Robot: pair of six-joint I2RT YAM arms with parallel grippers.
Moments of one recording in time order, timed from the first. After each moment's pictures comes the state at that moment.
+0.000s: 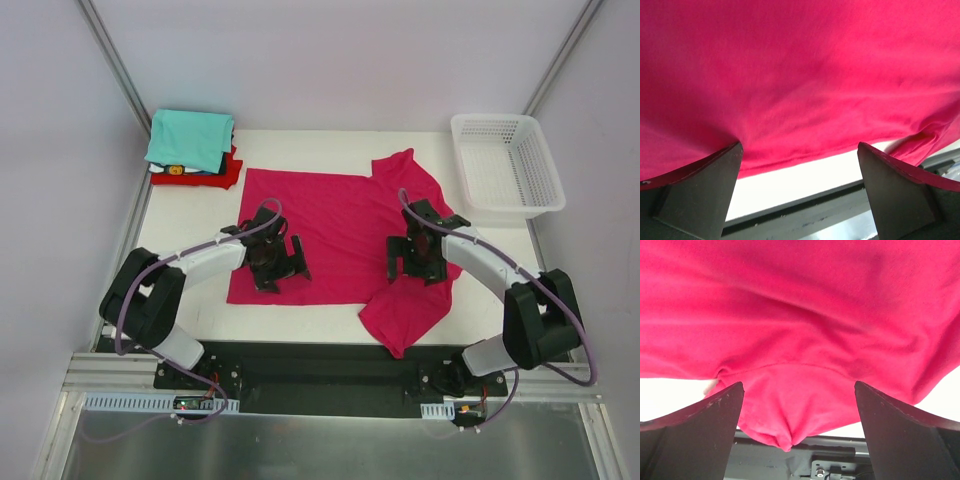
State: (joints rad) left arm -0.53 1.56 0.85 -0.46 0.26 -0.85; right arm 0.42 1.48 0.96 -0.83 0.02 0.40
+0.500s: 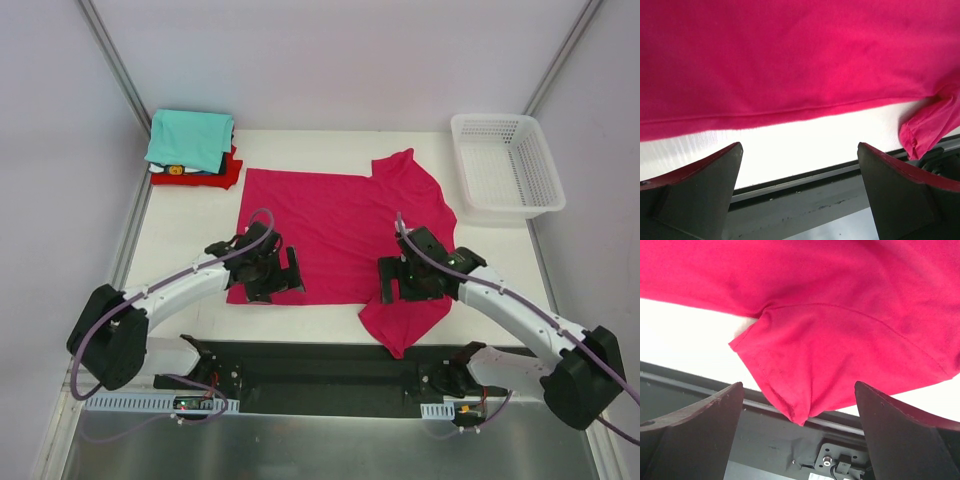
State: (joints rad) left arm -0.61 1.31 0.74 -0.56 0.19 -0.86; right arm 0.63 1.14 0.80 -0.84 0.01 0.48
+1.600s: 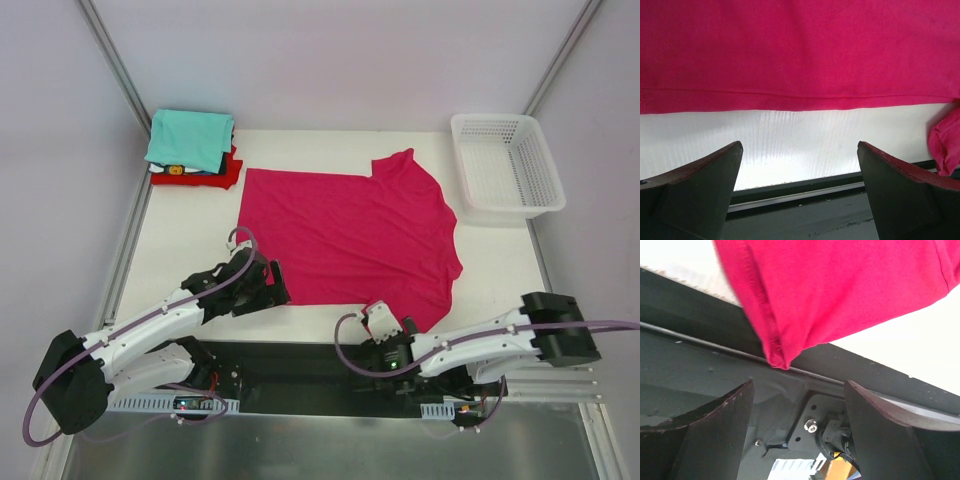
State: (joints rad) left arm -0.73 0.97 0.54 -0.57 -0.07 -0.92; right arm 1.68 1.25 0.68 -1.15 0.56 1.16
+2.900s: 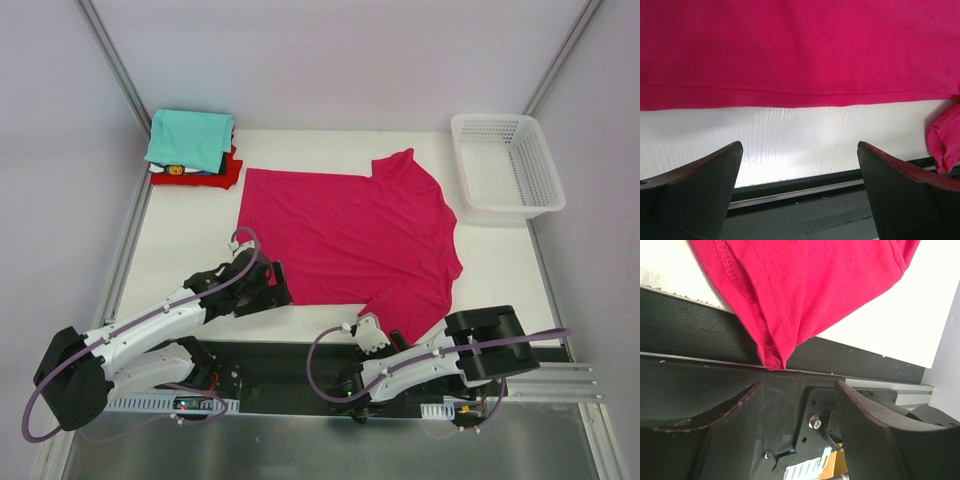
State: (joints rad) left arm -0.75 0.98 0.54 -0.58 -0.08 -0.94; right arm 1.82 1.69 0.87 -1.34 0.64 1.48
